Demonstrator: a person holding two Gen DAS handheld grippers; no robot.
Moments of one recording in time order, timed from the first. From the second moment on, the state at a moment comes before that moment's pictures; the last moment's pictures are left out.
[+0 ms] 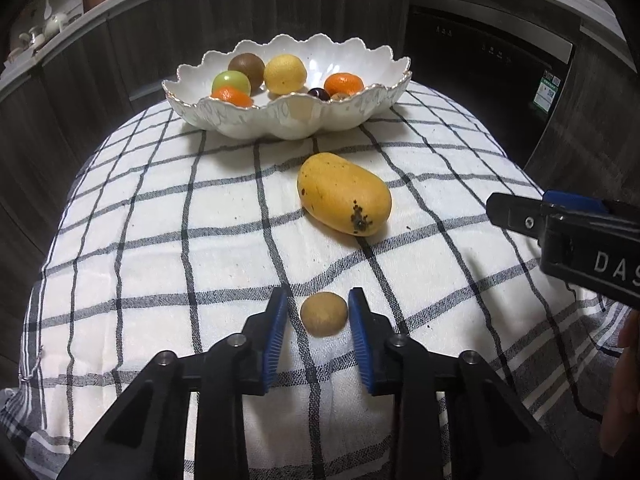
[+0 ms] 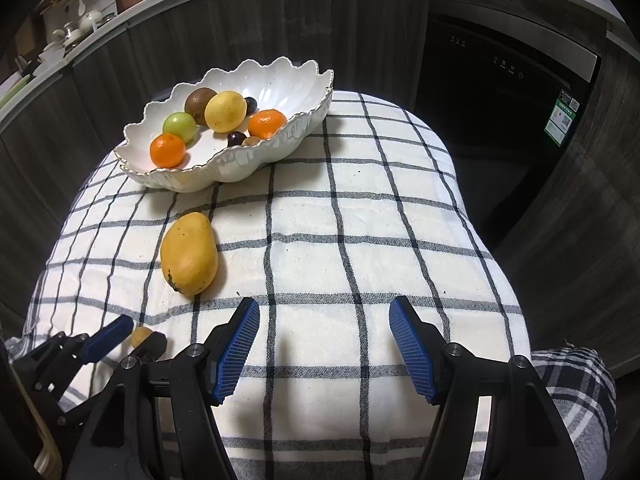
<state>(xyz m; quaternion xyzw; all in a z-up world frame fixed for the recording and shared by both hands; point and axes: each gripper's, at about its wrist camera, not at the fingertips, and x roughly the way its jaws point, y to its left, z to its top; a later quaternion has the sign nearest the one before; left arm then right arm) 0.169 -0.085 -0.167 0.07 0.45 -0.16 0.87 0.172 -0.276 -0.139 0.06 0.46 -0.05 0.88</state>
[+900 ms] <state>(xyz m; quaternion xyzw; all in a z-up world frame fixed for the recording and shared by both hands) 0.184 -0.045 -0.146 0.05 0.43 -0.13 0.89 0.191 -0.242 -0.127 0.04 0.45 -0.01 0.89</state>
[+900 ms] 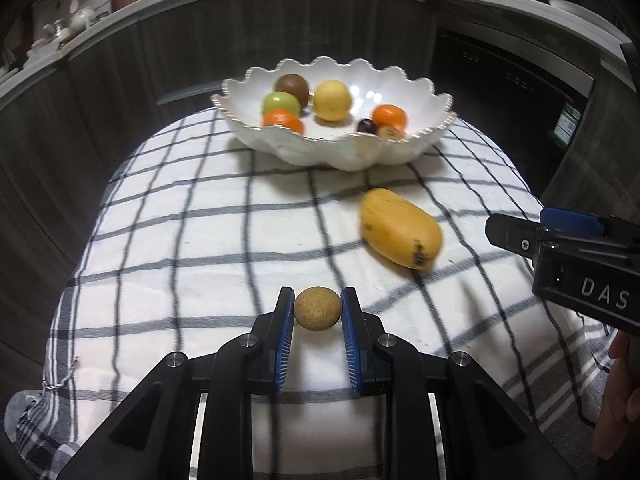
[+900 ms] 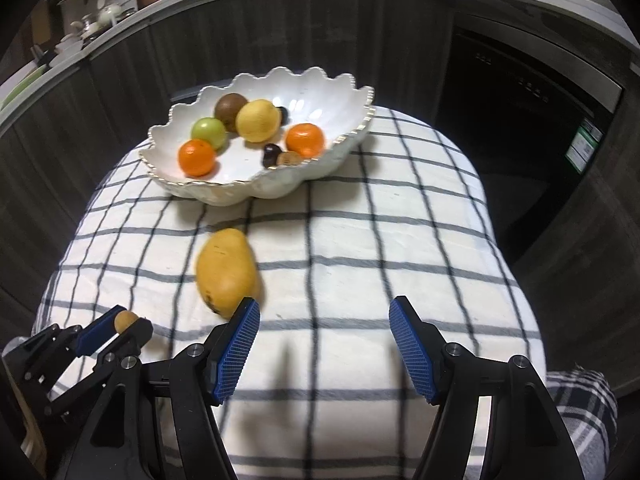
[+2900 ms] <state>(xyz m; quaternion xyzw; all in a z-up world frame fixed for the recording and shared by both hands) 0.209 -0.019 -0.127 0.01 0.42 -0.08 0.90 0.236 -0.209 -0.122 0.03 0.45 0.06 0.89</state>
